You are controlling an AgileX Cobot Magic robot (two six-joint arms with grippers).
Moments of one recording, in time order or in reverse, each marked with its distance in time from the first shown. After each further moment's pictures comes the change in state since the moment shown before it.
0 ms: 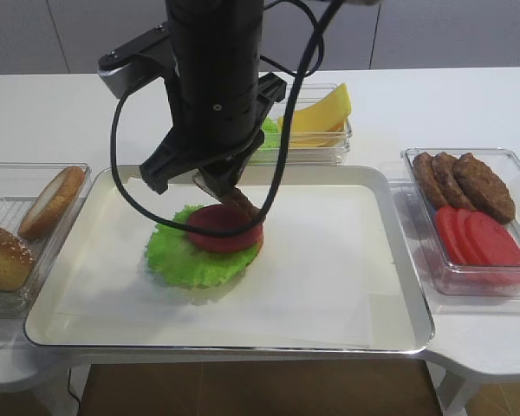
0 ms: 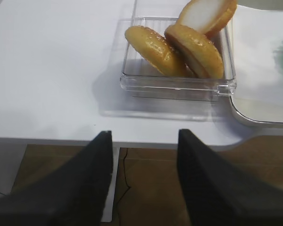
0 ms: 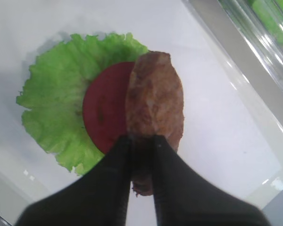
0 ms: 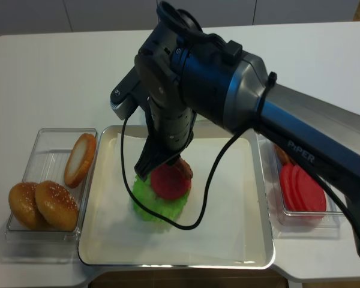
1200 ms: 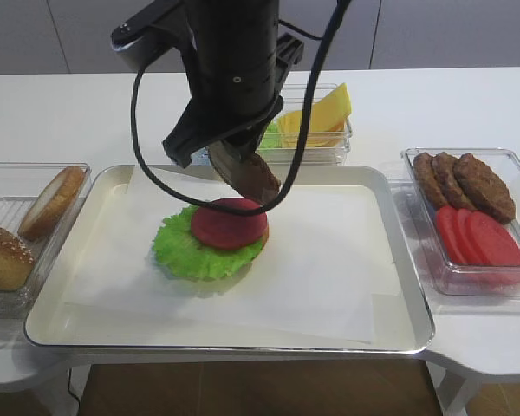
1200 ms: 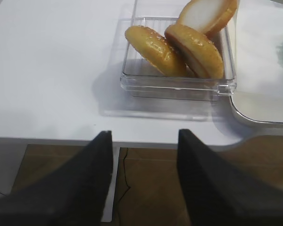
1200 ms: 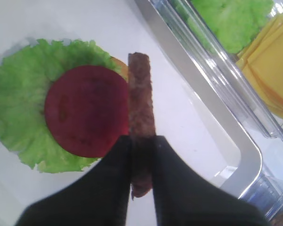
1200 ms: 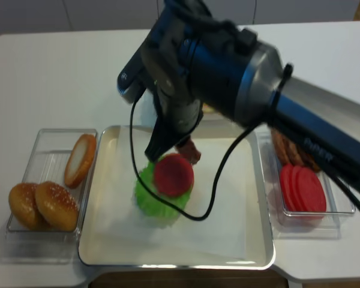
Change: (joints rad) left arm 0.000 0.000 0.000 0.000 0.000 0.000; right arm -0.006 -0.041 0.000 -0.138 0.004 -0.002
